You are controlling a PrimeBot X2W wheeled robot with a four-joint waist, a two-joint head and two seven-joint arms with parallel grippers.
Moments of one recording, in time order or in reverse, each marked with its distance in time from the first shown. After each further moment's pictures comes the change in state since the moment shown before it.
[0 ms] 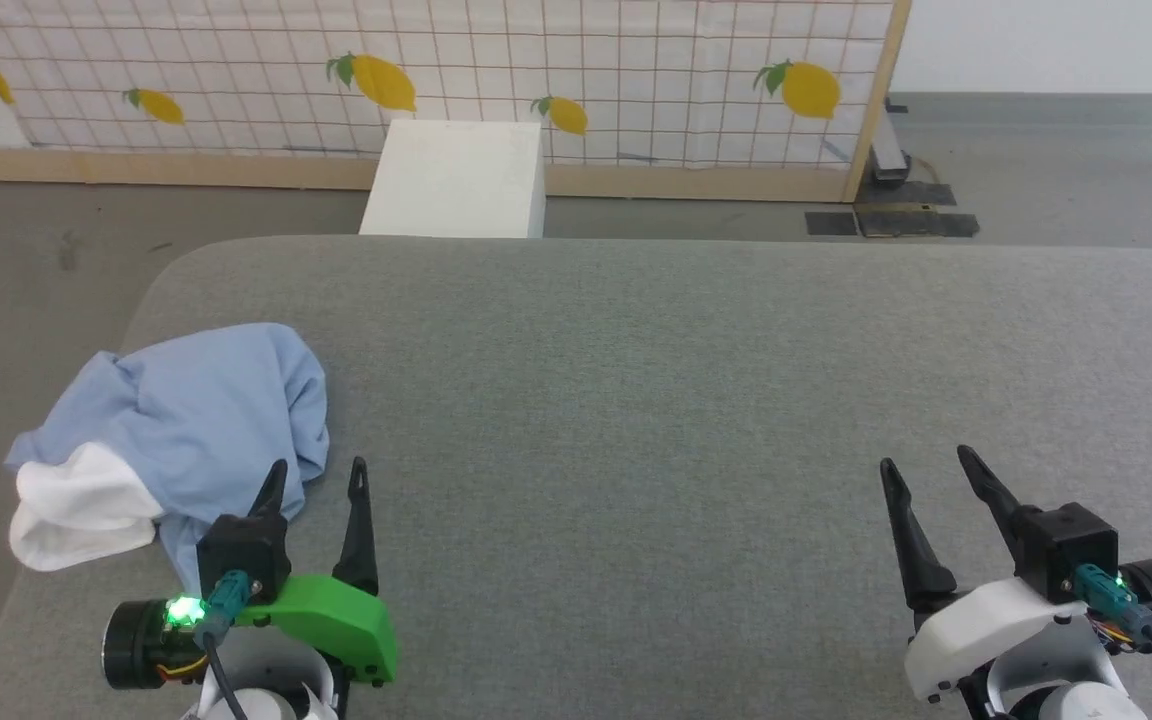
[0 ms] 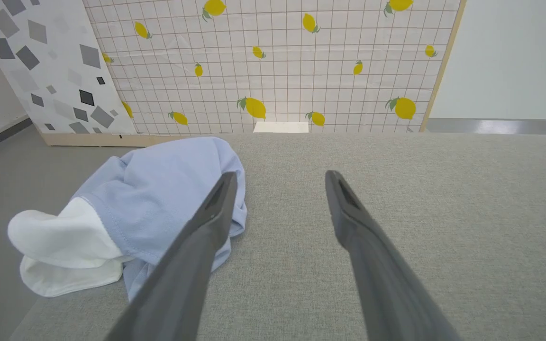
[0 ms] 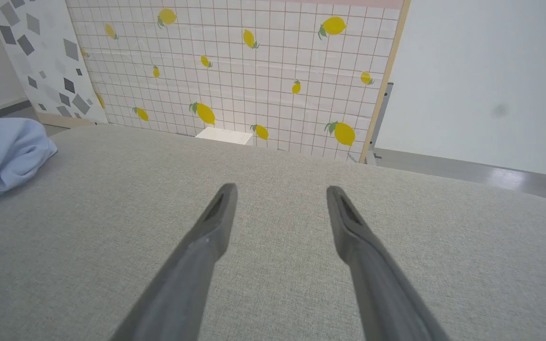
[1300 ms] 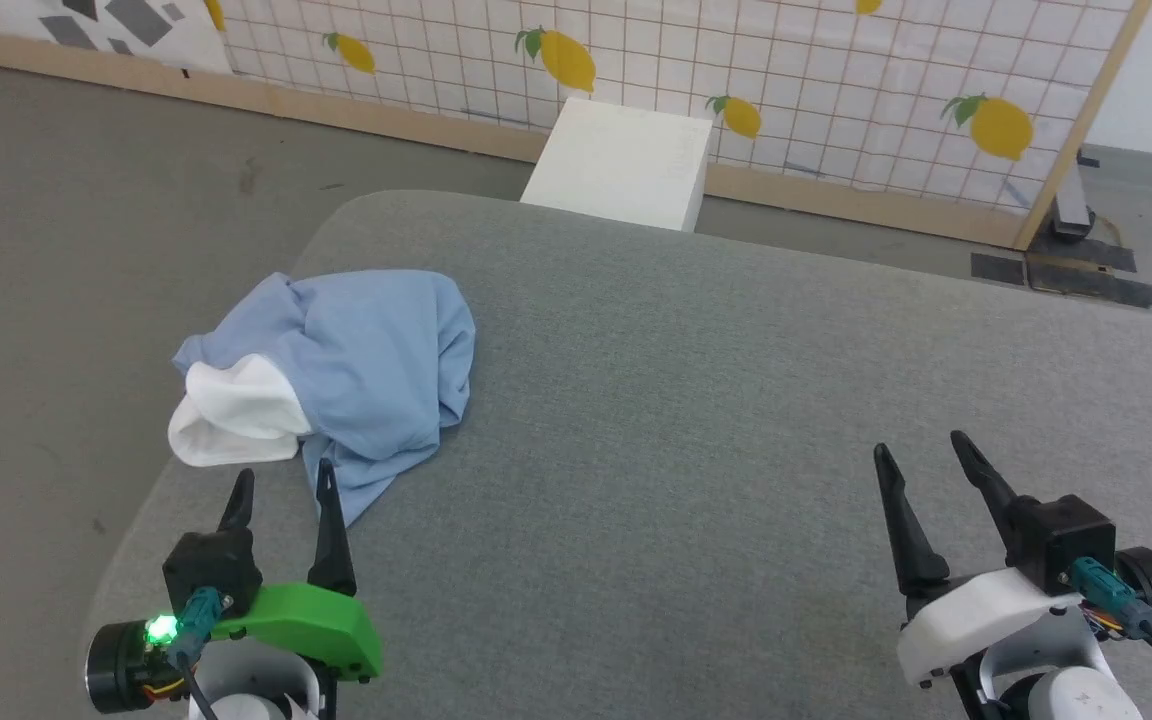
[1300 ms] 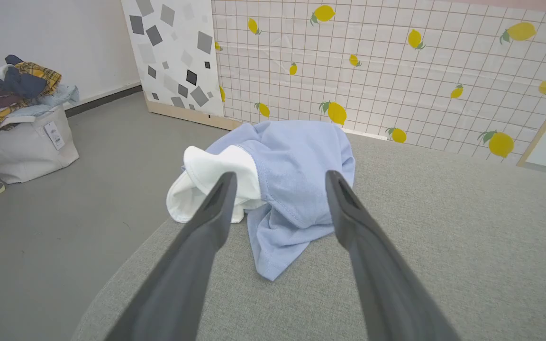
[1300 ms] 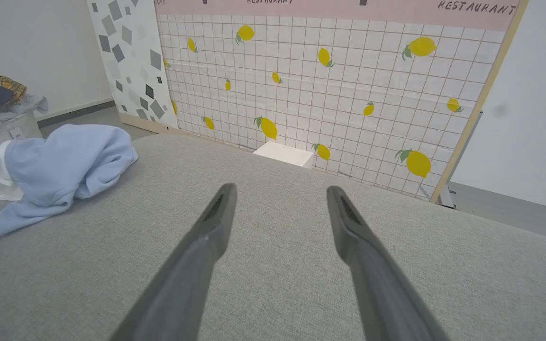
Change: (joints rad) left arm -0.001 0.009 0.007 0.040 -0.070 0.073 -0.080; right arm -0.037 0.000 0.007 0.055 0.018 0.000 -0.063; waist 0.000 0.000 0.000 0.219
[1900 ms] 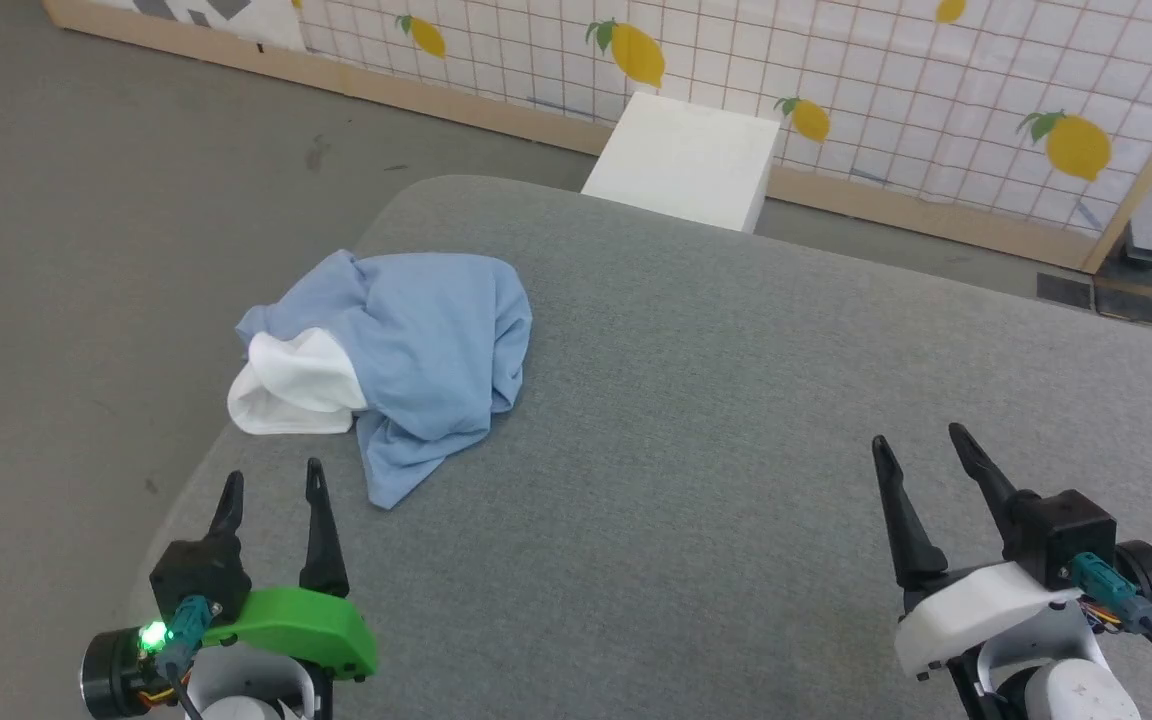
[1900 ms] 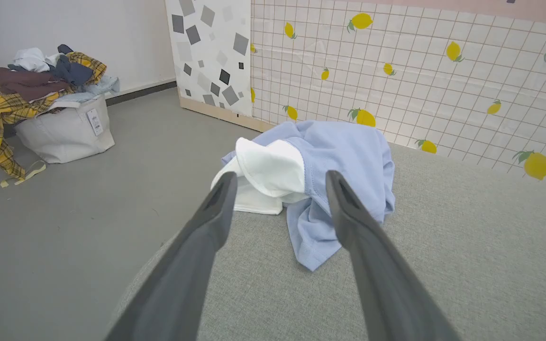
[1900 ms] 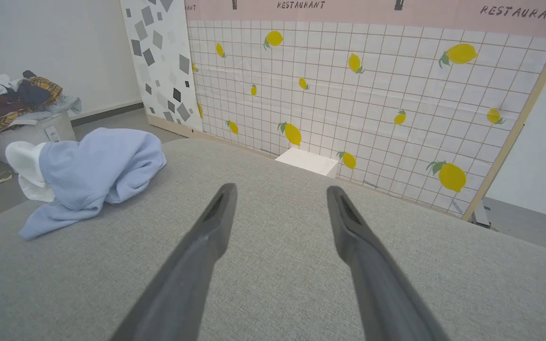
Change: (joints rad) left arm 0.000 0.000 0.006 0.014 -0.032 0.012 -0.036; right arm -0.017 0.000 0.002 0.019 0.009 0.000 -0.021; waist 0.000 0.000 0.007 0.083
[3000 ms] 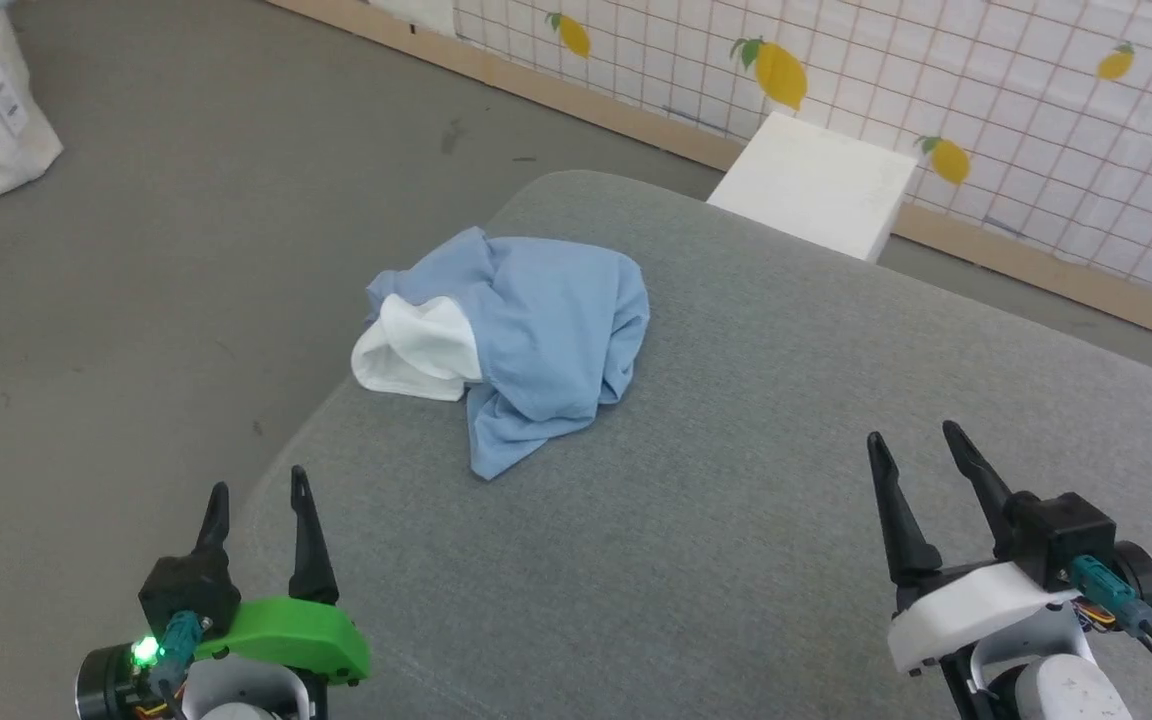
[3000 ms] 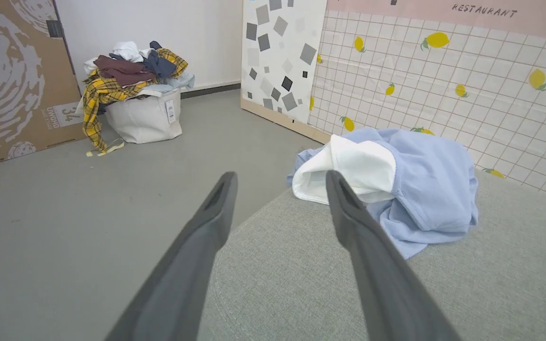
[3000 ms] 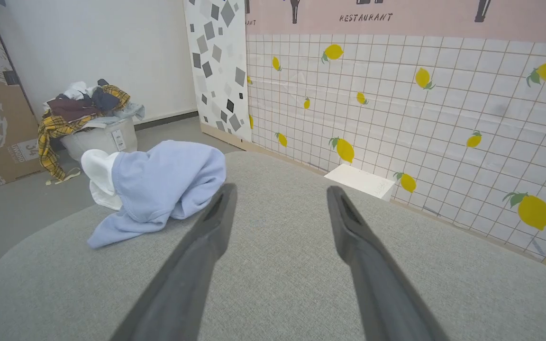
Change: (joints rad) left arm -0.003 -0.001 0.012 0.051 -0.024 0.019 -0.069; right arm -0.021 0.001 0.008 0.058 0.035 0.000 -0.062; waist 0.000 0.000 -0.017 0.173
